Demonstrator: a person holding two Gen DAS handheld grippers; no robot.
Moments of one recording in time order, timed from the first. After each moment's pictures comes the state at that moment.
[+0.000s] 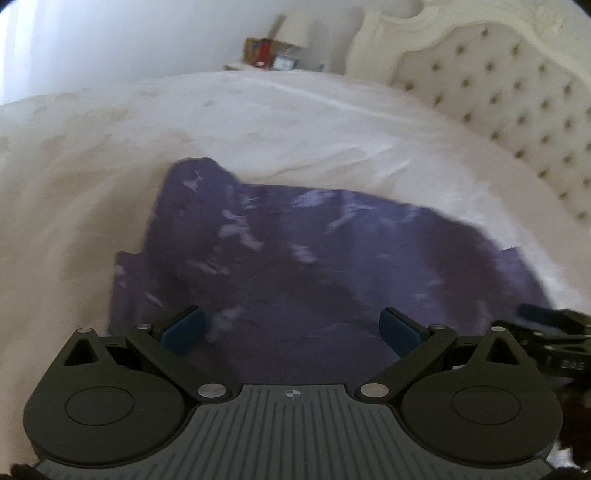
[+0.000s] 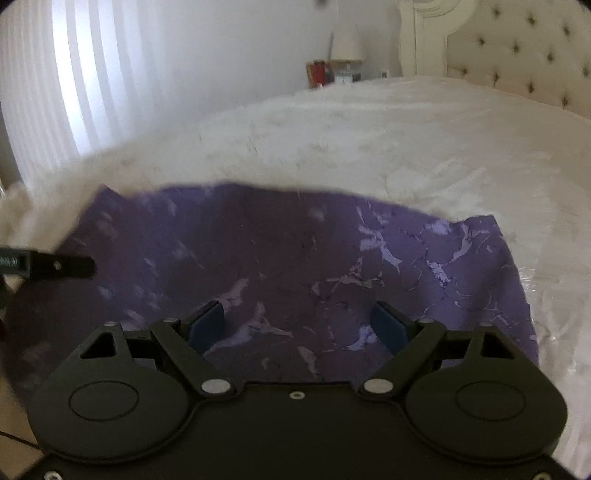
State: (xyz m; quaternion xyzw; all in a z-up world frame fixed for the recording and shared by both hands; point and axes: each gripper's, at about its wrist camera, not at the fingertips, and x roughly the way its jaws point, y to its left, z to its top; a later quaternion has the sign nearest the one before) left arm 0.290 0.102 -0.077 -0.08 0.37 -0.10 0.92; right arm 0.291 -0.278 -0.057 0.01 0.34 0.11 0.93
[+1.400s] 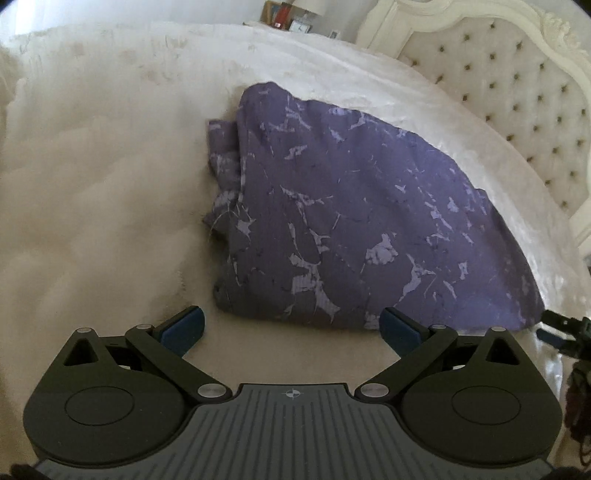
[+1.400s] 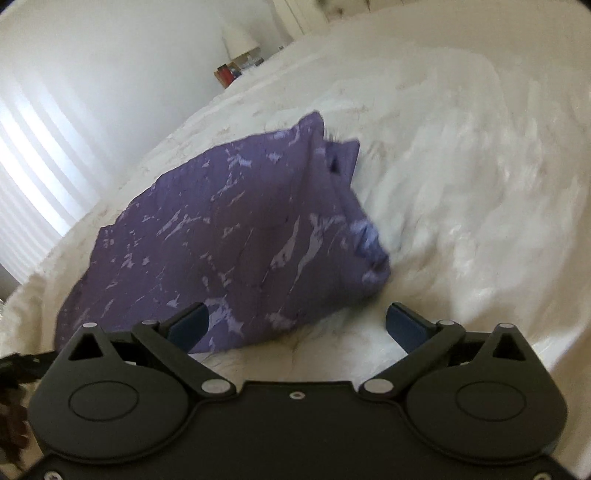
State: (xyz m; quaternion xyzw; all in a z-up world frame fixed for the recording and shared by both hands) left arm 0.177 0.144 -0.088 -0.14 0.44 -0.12 0.88; right arm 0.140 -0.397 -0.075 0.25 0.38 0.05 0.89
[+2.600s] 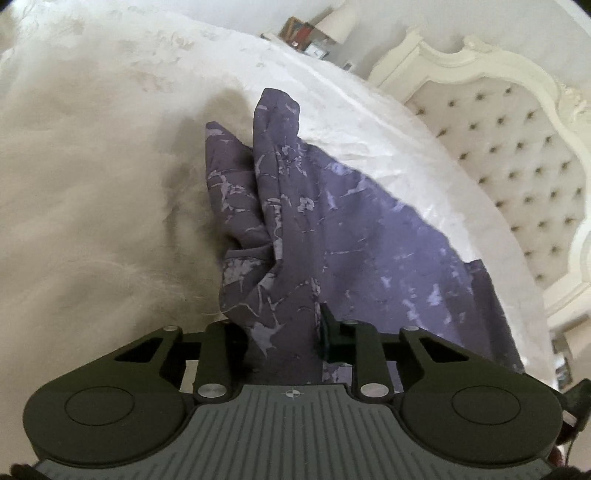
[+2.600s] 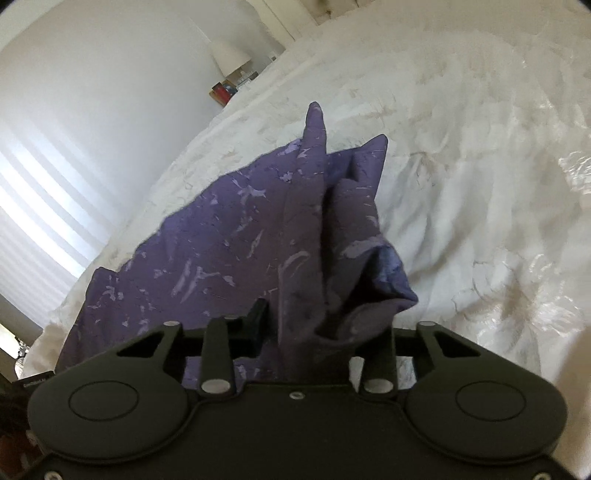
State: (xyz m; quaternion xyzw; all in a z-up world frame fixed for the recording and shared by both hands) left arm 0.219 0.147 -0.082 -0.25 0.40 -0.13 0.87; right arm 0.188 -0.378 -0.073 0.31 0.35 0.04 0.88
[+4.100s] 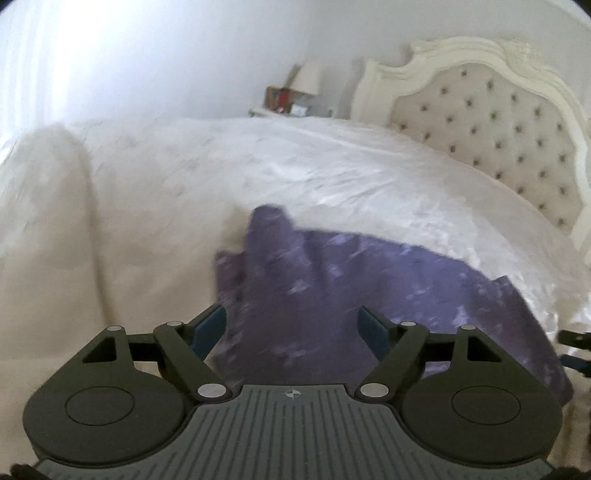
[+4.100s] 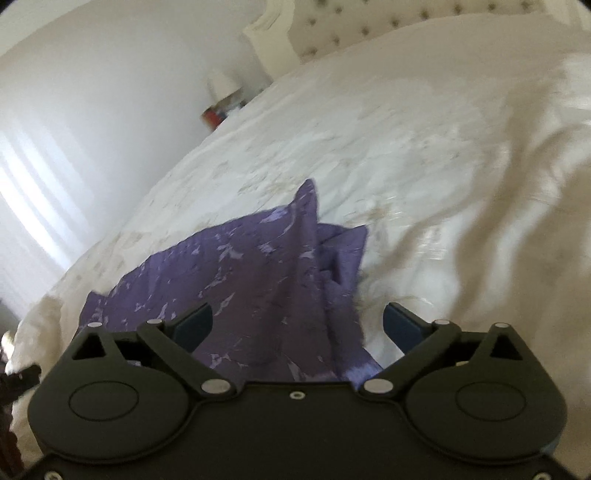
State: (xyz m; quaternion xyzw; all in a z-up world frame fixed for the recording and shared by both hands) left arm 0.076 0.133 -0.026 -0.08 0.30 -0.09 0.95; right arm 0.026 -0.388 -0.047 0.27 0.32 0.00 0.91
